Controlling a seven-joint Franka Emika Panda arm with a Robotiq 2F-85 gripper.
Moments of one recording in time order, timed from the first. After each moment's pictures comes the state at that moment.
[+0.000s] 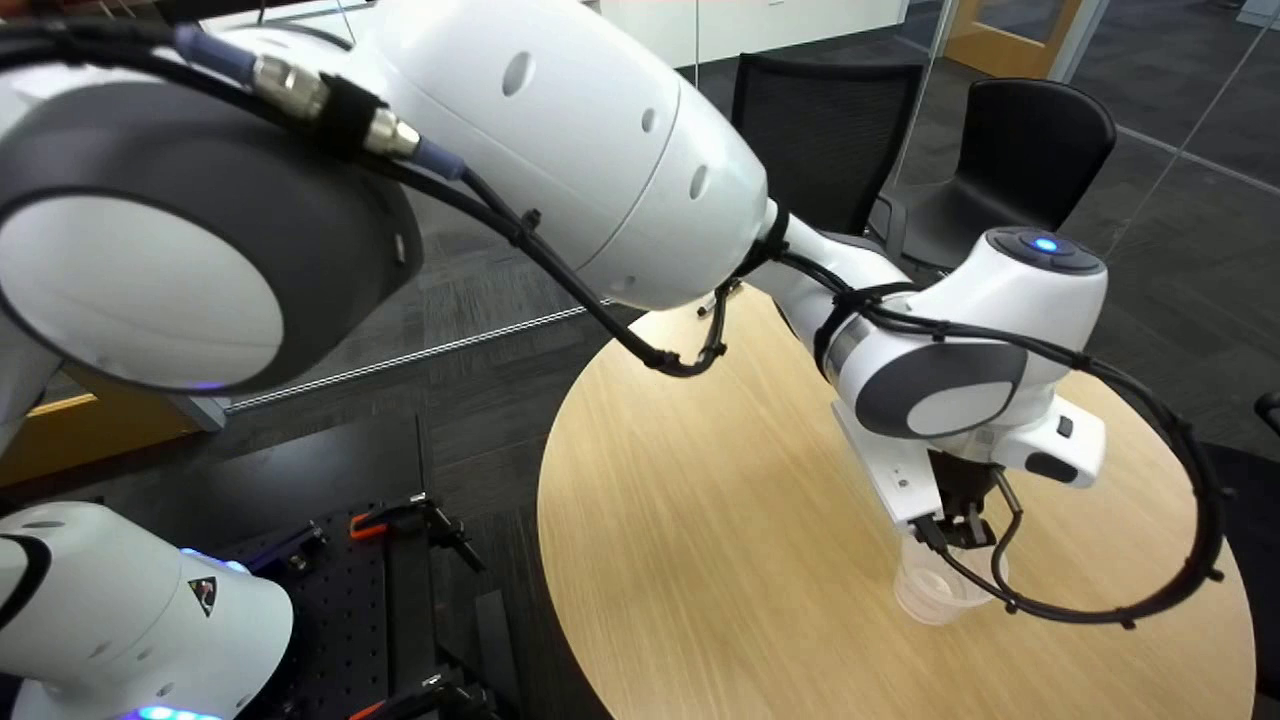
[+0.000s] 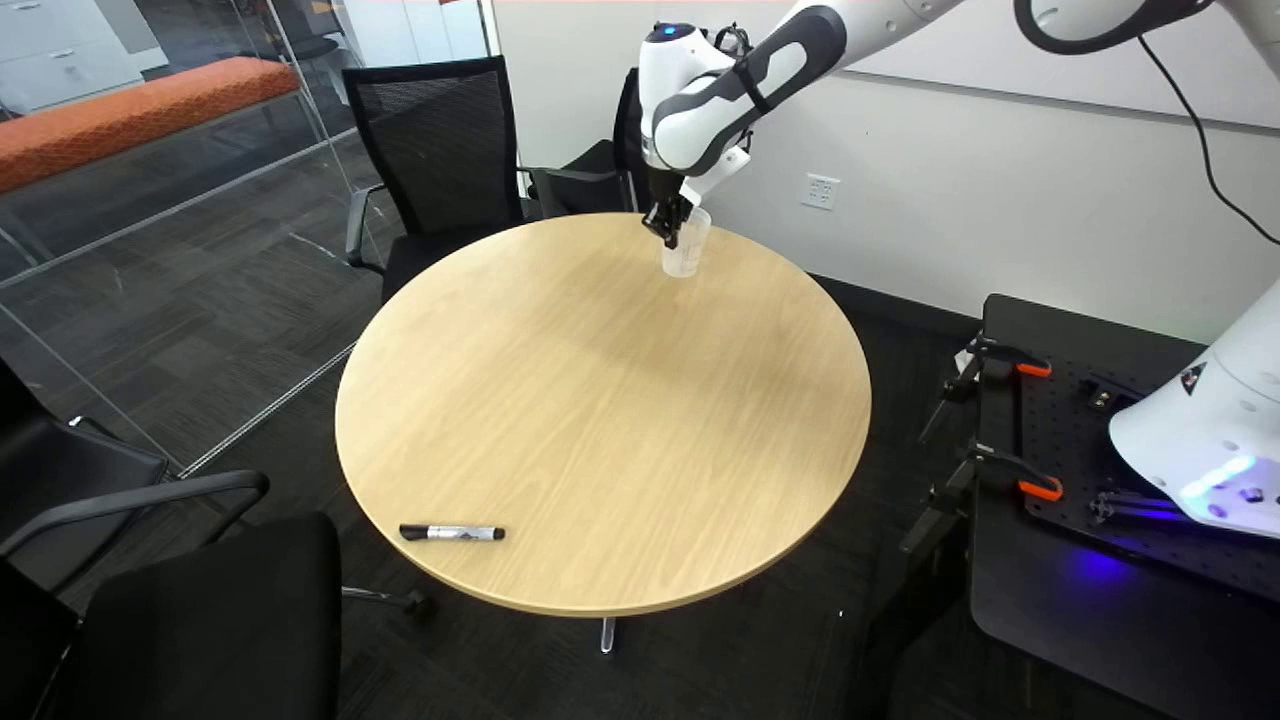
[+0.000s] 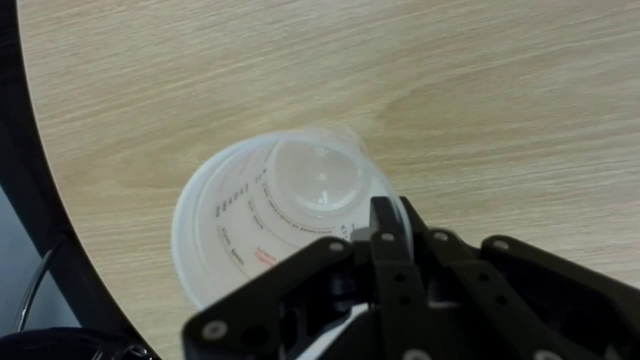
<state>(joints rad) -0.10 0.94 -0.15 -1.36 -0.01 2.35 0.06</state>
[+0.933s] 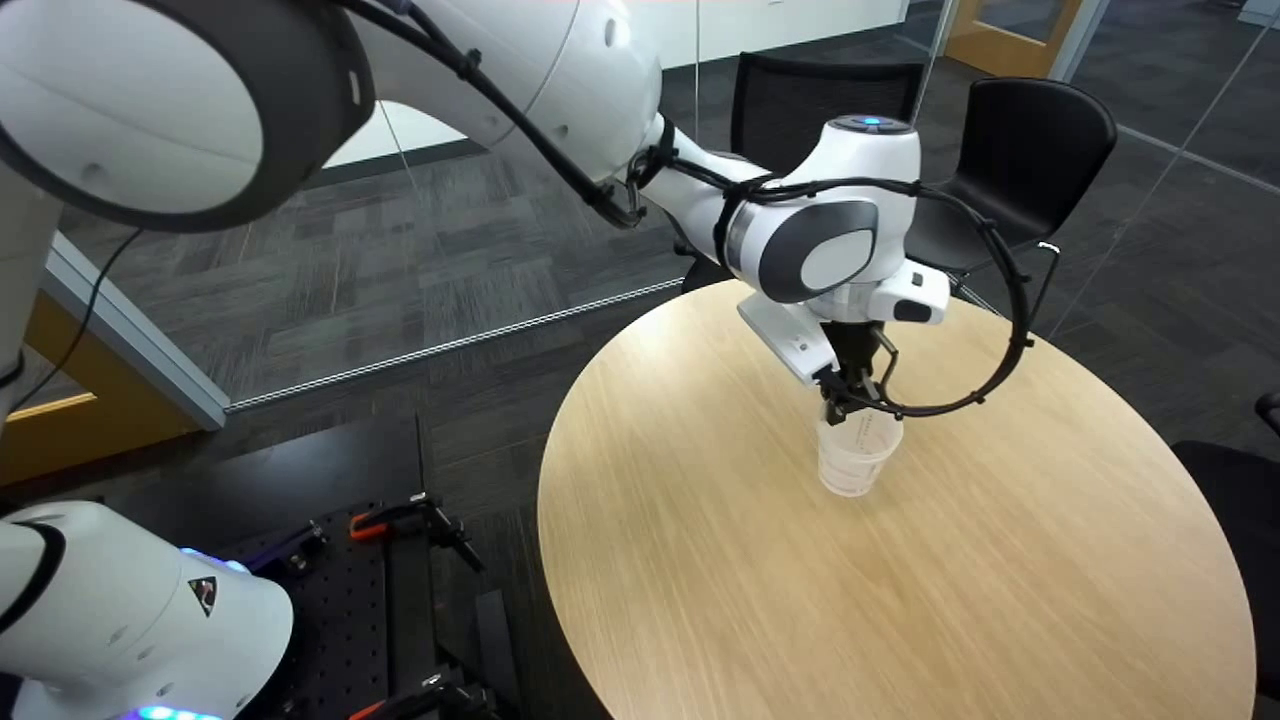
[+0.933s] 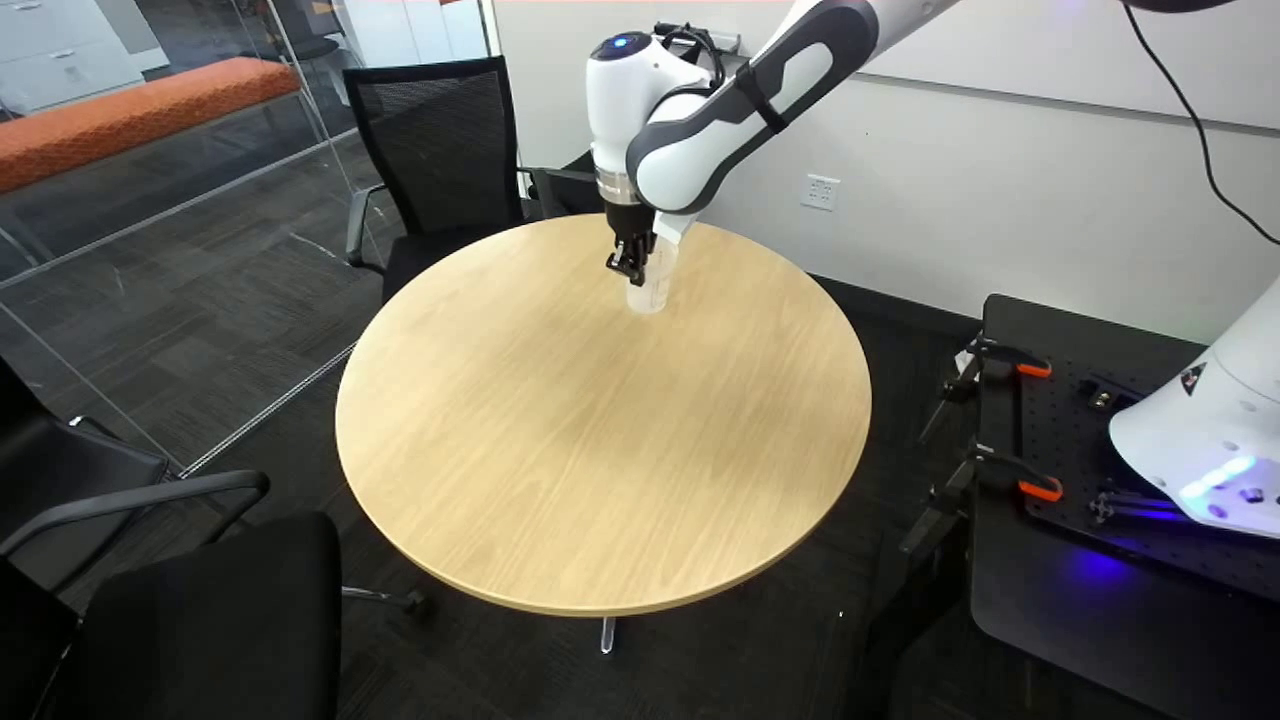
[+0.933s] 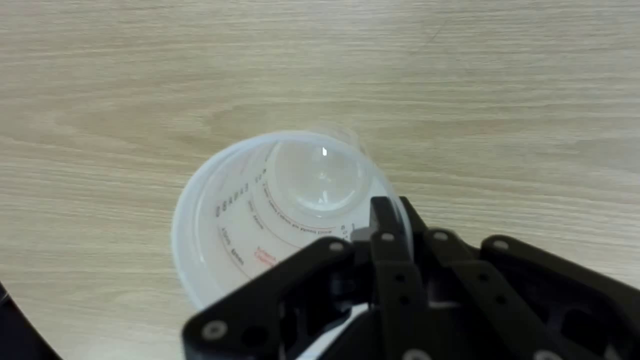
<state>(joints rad) 0.10 0.81 -0.10 -1.53 -0.11 2.37 0.12</state>
